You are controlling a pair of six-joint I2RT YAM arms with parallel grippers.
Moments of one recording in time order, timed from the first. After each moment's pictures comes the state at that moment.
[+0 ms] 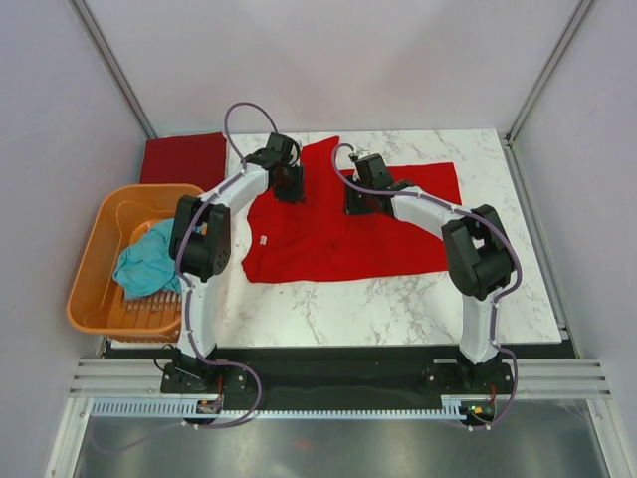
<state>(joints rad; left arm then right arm) -0.36 2.16 1.74 -0.57 0.12 -0.29 0.49 1.99 1.43 -0.22 -0.03 0.34</state>
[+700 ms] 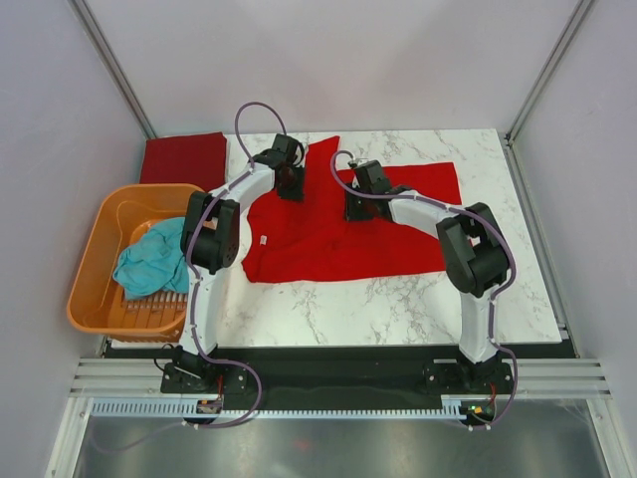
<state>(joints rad) -0.36 2.30 1.86 -0.54 0.11 -0.19 0.49 2.02 1.39 -0.20 -0.05 0.35</state>
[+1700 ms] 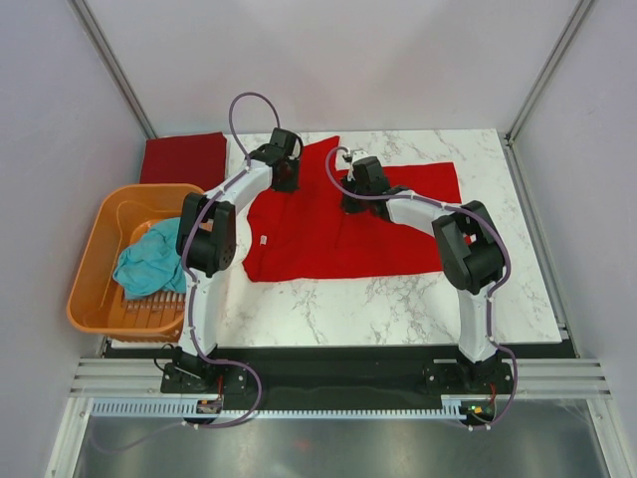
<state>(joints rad) -0.36 2.25 1.86 -0.54 -0.07 -0.19 0.49 2.06 1.41 -0.05 -0.06 0.28</state>
